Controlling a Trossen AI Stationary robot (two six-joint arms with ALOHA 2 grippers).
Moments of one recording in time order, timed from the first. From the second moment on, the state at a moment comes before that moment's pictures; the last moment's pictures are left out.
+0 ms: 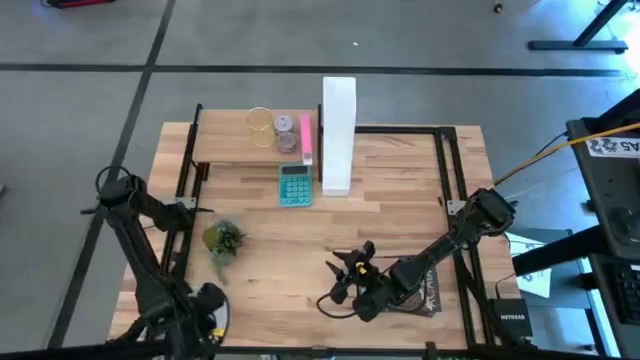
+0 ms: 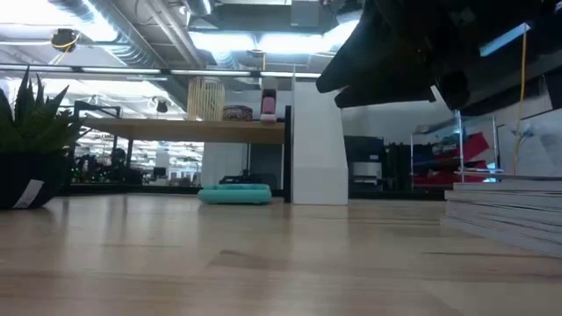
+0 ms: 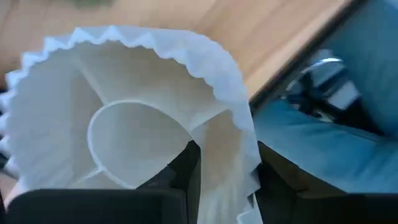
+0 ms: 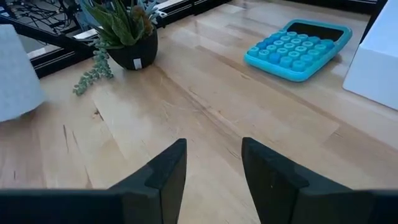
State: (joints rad) left arm -1.02 1.65 1.44 -1.13 0.00 -1.73; right arm 0.64 1.90 1.12 -0.10 0.99 1.01
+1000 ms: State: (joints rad) left arm -0.55 1.64 1.83 -1.57 -0.28 -0.98; right arm 0.64 1.90 1.12 -0.10 1.00 1.01
